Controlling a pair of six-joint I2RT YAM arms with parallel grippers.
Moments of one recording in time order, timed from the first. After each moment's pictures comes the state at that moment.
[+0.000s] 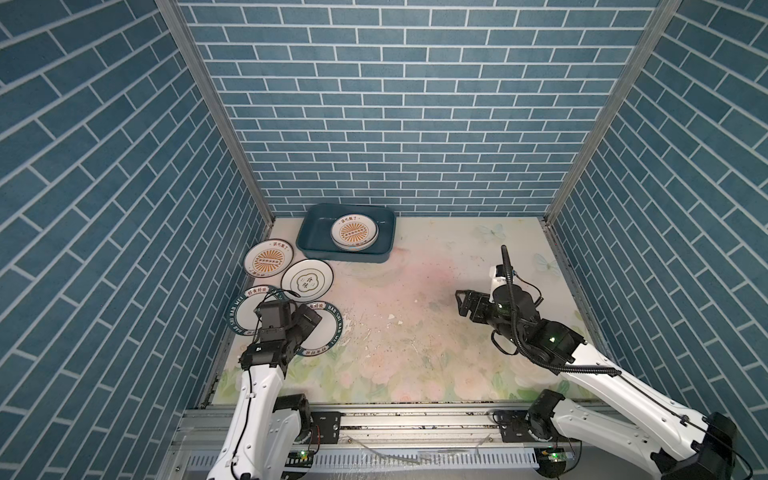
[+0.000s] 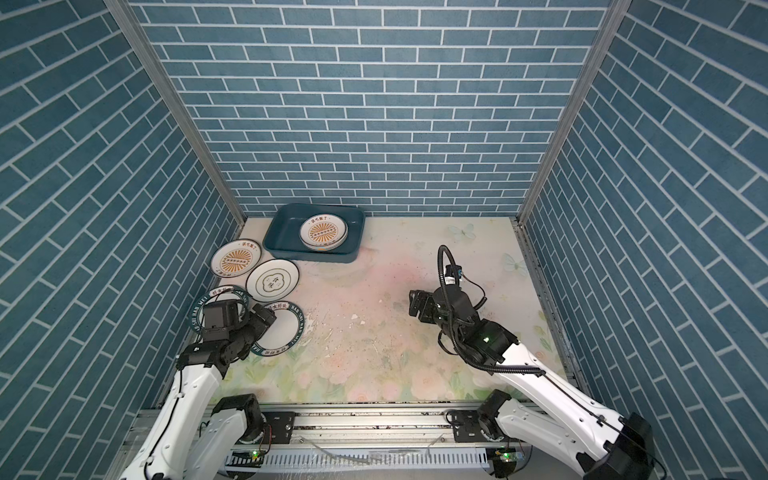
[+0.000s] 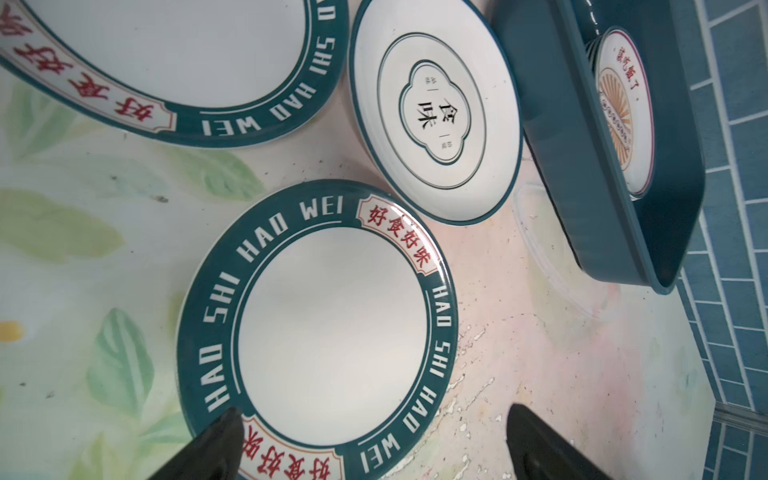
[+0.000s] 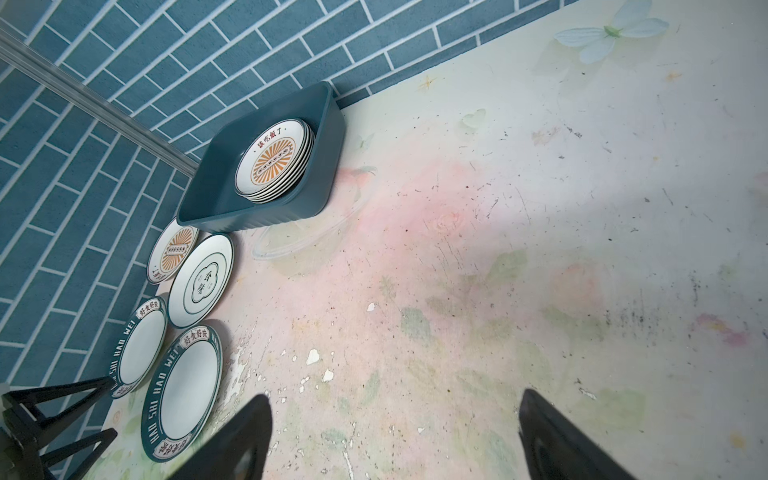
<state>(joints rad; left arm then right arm) 0.12 0.76 0.48 -0.60 0.08 -0.83 0.79 0.90 0.75 -0.41 0.27 0.72</state>
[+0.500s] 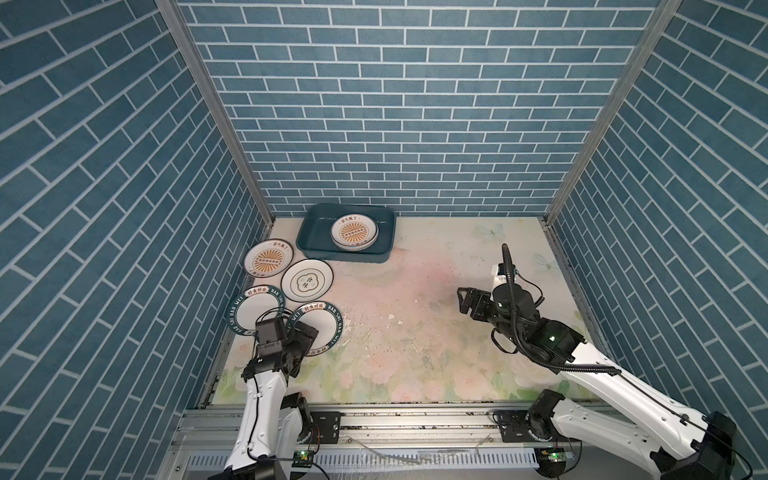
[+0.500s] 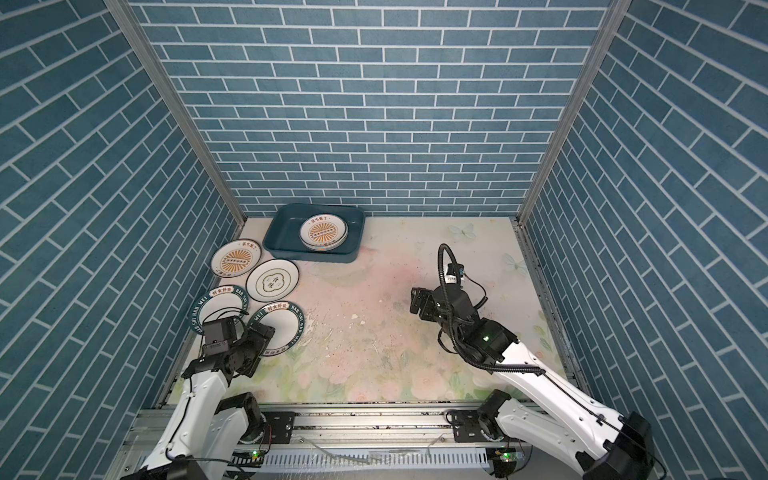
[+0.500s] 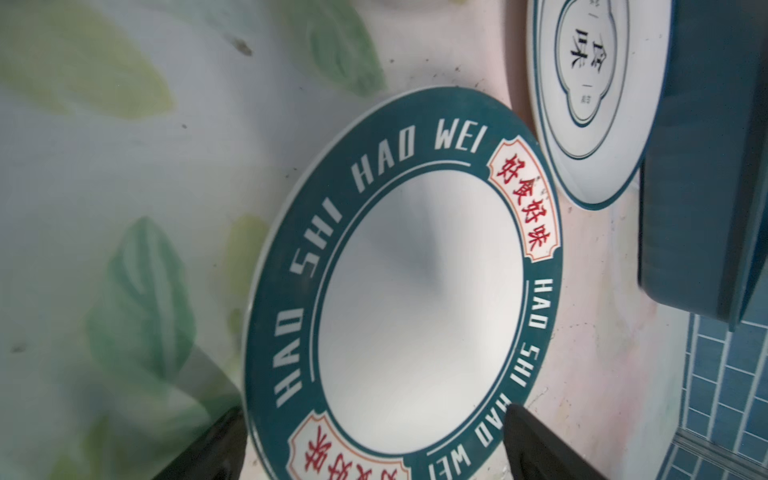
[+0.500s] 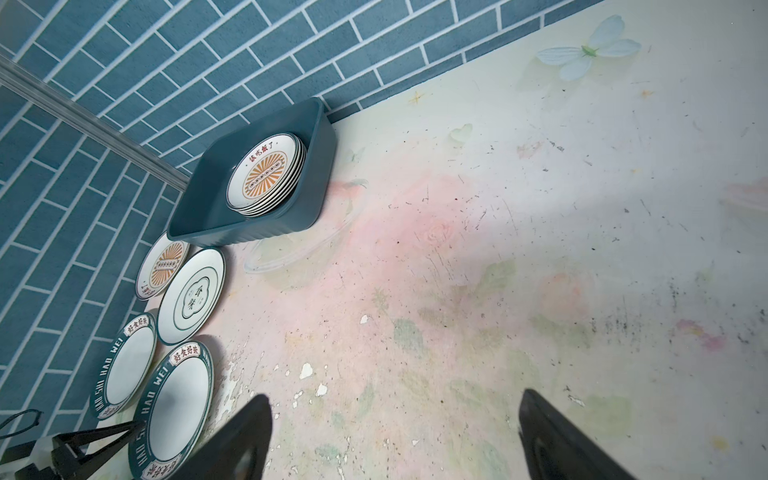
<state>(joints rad) 0.27 0.77 0.29 -0.49 0.26 -0.90 0.79 0.91 0.76 -0.41 0.31 0.73</state>
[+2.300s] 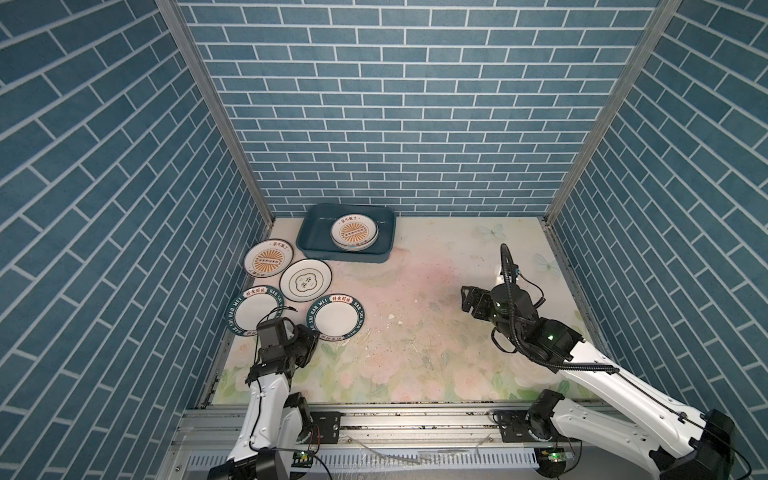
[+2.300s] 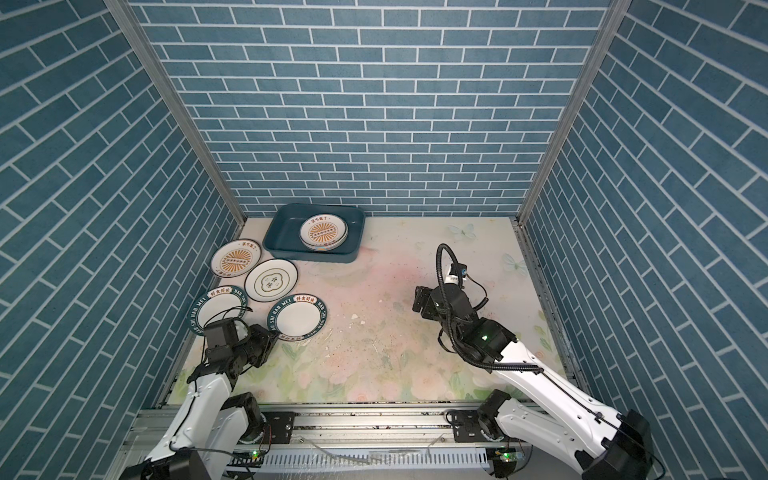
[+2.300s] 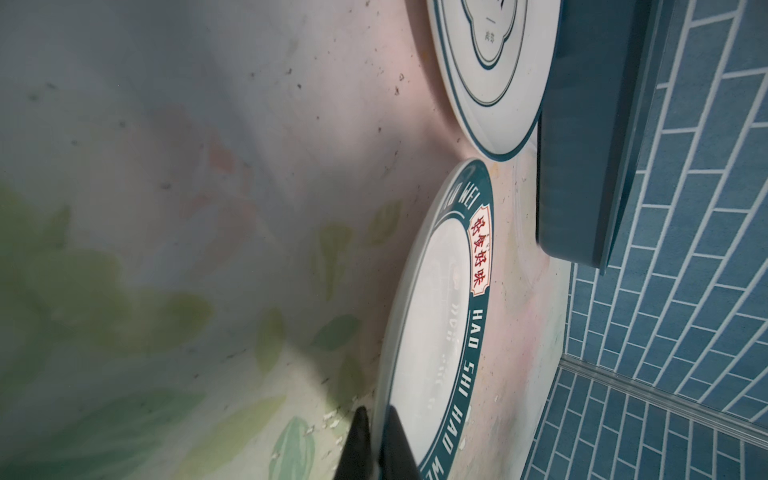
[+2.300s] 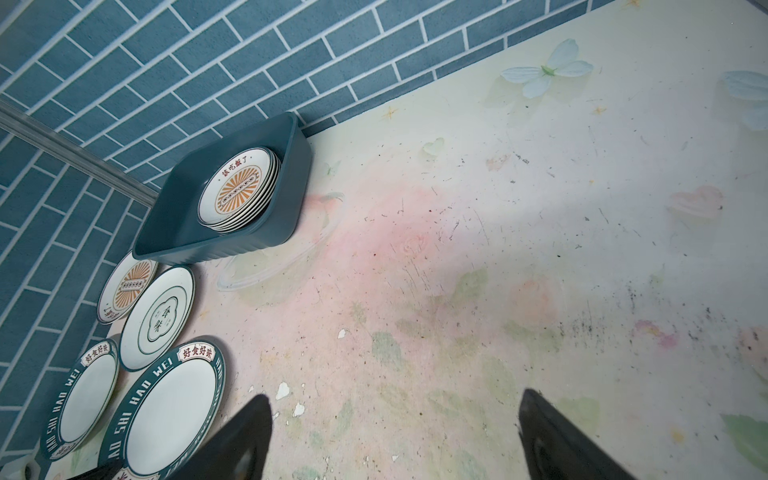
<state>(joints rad) 0.27 0.77 0.23 -0.29 0.47 -0.96 0.79 0.92 0.76 -0.42 0.38 0.74</state>
